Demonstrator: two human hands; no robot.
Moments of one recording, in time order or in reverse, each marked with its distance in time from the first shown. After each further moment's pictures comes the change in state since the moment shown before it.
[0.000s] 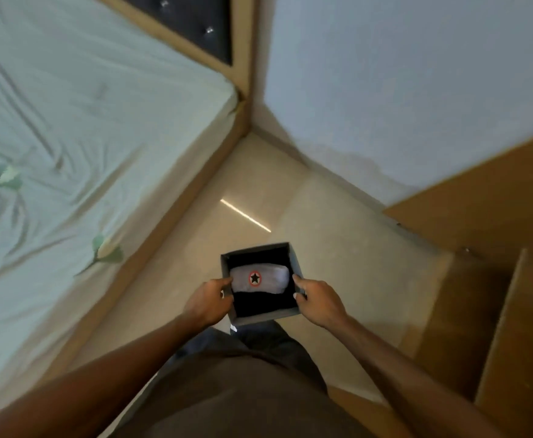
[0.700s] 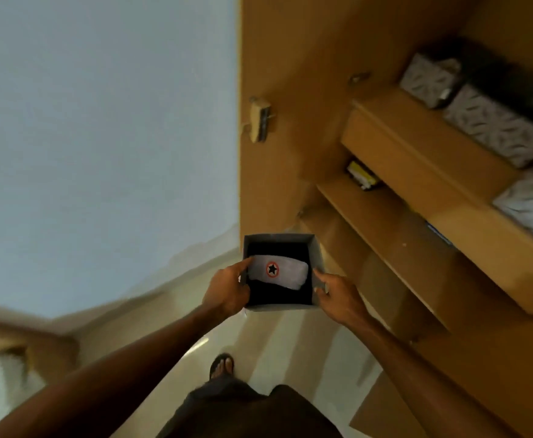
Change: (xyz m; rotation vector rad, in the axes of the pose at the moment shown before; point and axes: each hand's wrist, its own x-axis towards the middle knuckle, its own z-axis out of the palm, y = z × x) left_hand 0.163 0.428 0.031 0.452 -0.351 0.920; right_hand -0.084 0.168 -0.156 0.608 0.816 0.785
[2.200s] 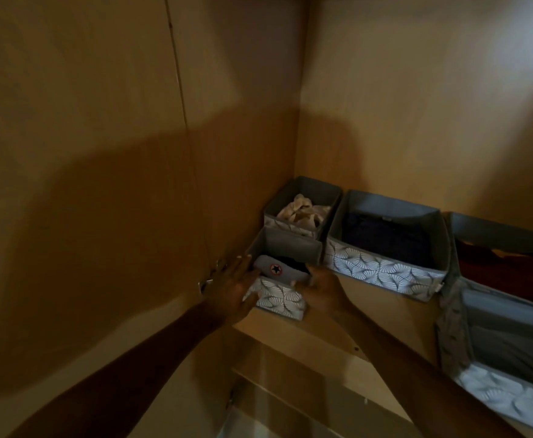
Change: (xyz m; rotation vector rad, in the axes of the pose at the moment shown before) left_hand 0.548 0.398 0.010 0.637 0.044 1.055; right_hand 0.395 0.117 -0.377 0.378 0.534 0.246
